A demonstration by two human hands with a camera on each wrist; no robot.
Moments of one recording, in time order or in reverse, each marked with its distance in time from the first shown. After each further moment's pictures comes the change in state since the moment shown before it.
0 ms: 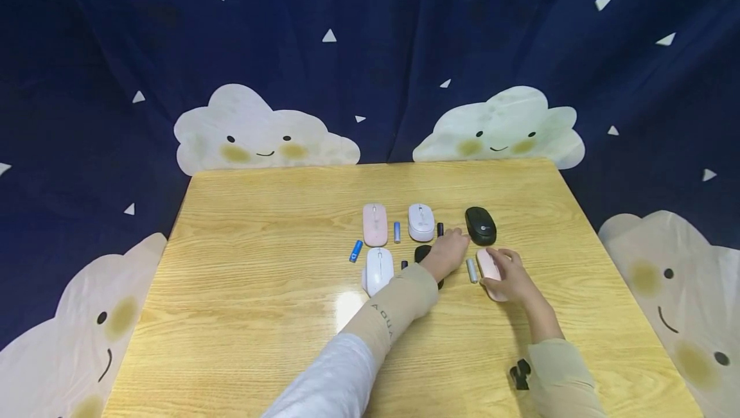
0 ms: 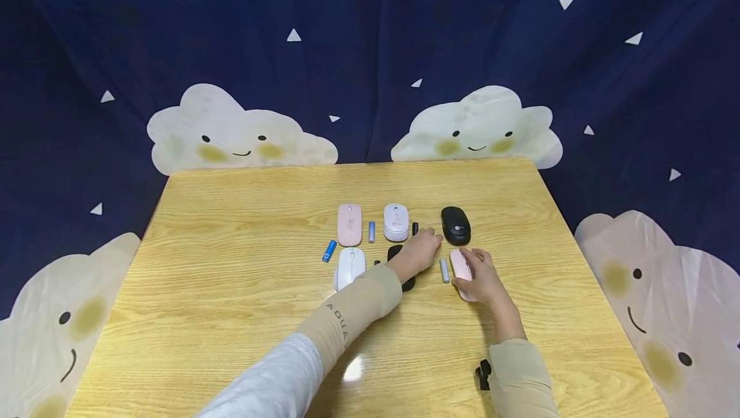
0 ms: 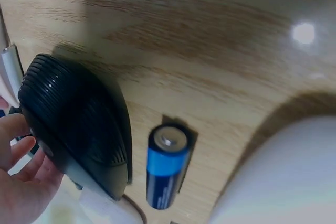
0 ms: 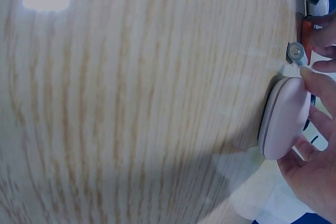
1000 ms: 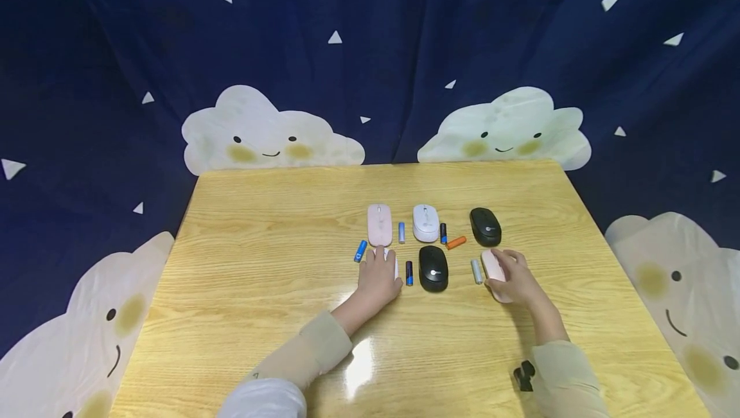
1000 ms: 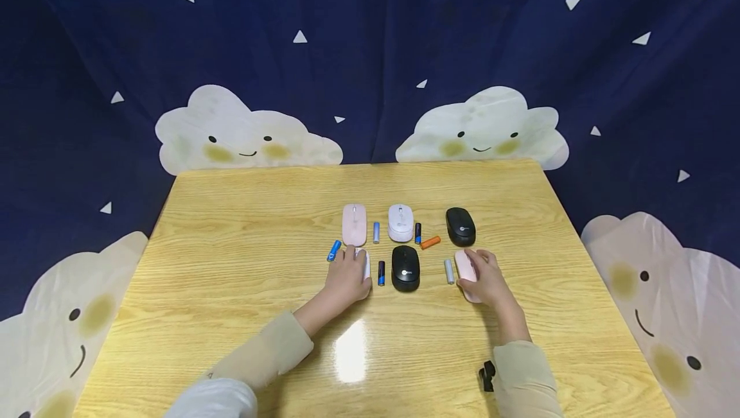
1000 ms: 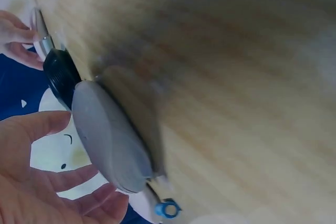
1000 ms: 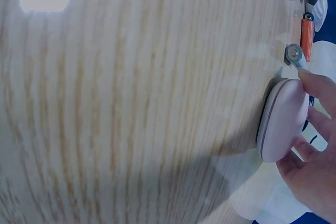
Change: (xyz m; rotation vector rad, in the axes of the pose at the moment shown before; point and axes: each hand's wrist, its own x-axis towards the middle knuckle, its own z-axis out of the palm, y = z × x) left_hand -0.144 -0.080 -0.001 -0.125 0.176 -0.314; right_hand -0.002 -0.005 0.000 0.000 -0.004 0.003
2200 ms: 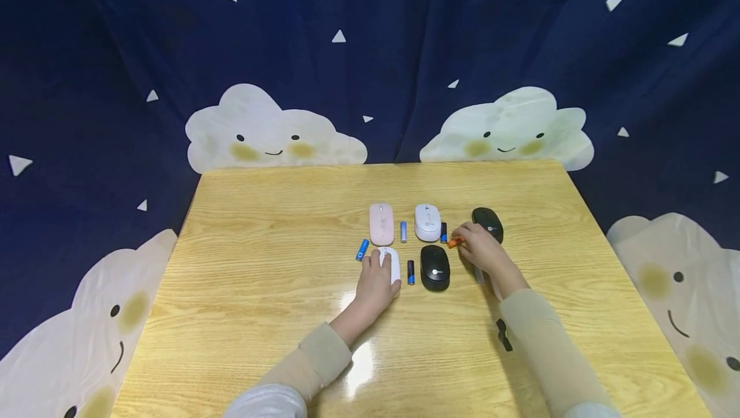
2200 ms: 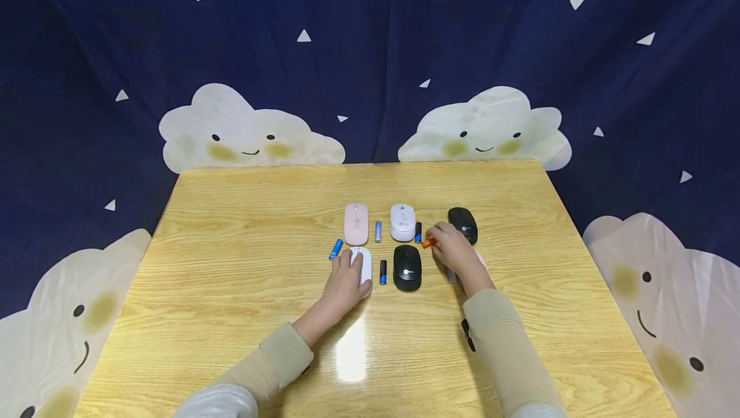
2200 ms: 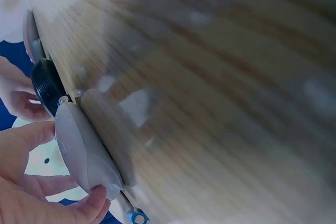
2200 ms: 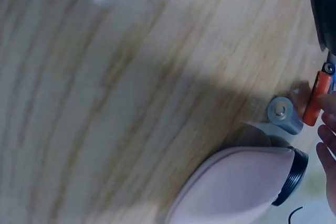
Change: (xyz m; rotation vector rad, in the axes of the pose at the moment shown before) left_hand -0.015 -0.010 0.015 -0.124 0.071 -0.005; right_hand 0.078 -0.040 0.020 -0.433 0.120 -0.497
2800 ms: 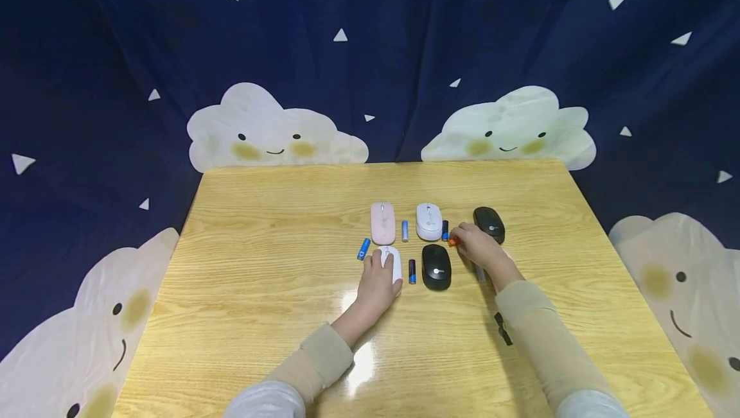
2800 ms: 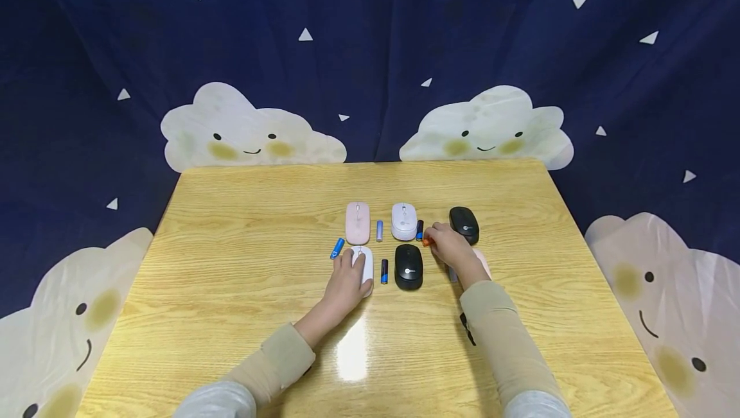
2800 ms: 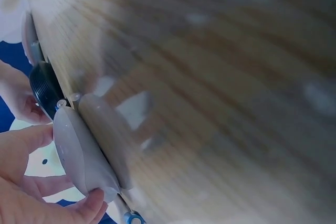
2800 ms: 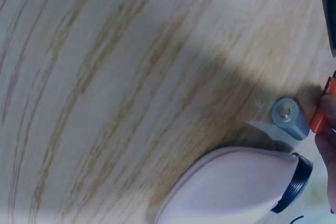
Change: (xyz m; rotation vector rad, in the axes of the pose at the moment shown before) left_hand -0.002 0.002 0.000 0.026 0.023 0.012; right_hand 0.011 0.002 0.006 -0.034 -0.071 -0.021
